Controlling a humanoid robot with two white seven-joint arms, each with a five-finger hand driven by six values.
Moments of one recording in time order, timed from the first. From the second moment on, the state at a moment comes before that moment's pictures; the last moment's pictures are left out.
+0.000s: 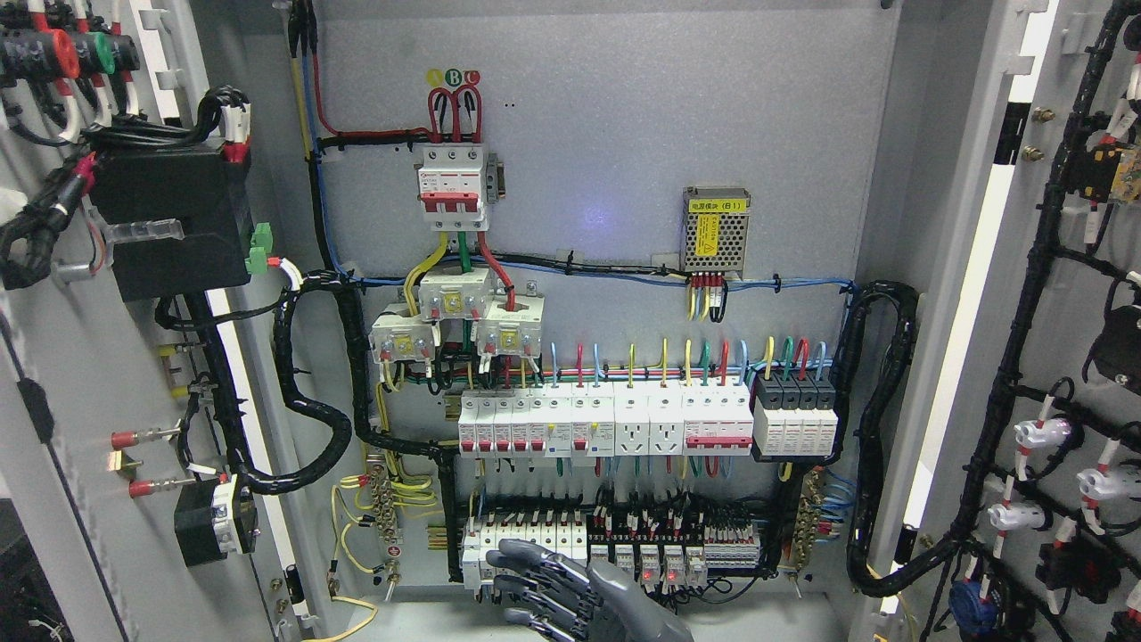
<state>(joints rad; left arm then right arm) 0.22 -0.05 -0.30 -0.78 0.00 -0.25 -0.10 -0.38 -0.19 0.47 -1.70 -0.70 0.17 0.39</state>
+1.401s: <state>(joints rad) 0.19 0.00 -0.41 -1.63 -0.14 -0.76 -0.12 0.04 -0.22 0.25 -2.02 -0.69 -0.14 0.37</state>
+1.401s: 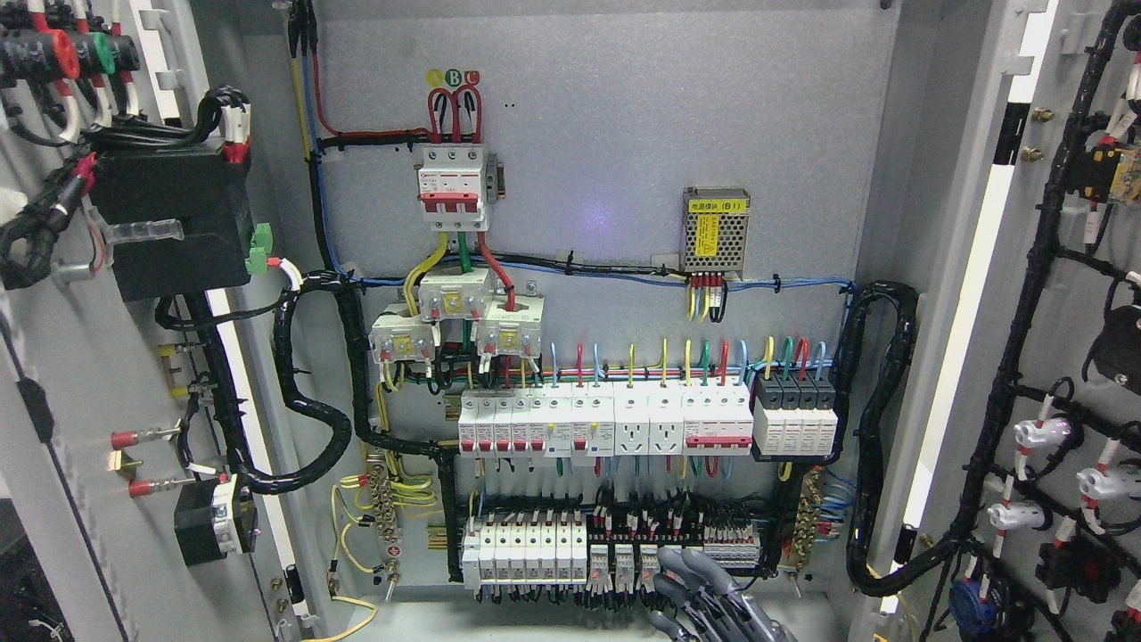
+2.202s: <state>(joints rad) 0.18 0.00 -0.29 -1.87 -0.14 -0.77 -0.12 0.19 -0.28 0.07 -2.07 -0.69 -0.39 0.37</state>
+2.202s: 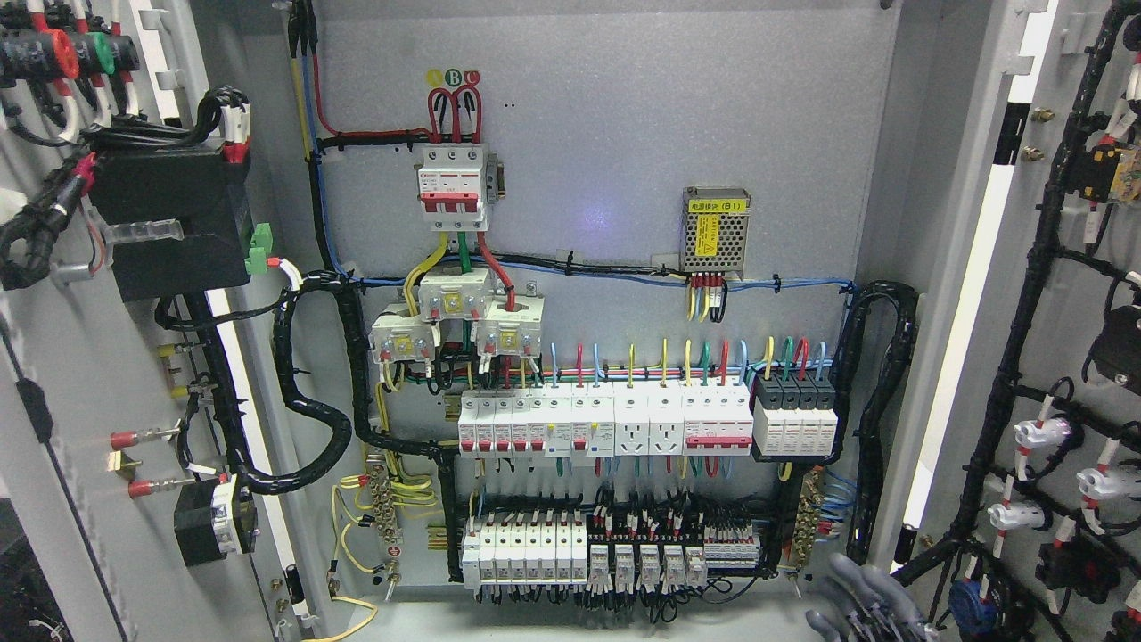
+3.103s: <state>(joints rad) 0.25 -0.01 -0.05 -1.95 -0.07 -0.77 -0.12 0.25 -0.35 -0.13 -2.08 -0.70 -0.49 0.36</state>
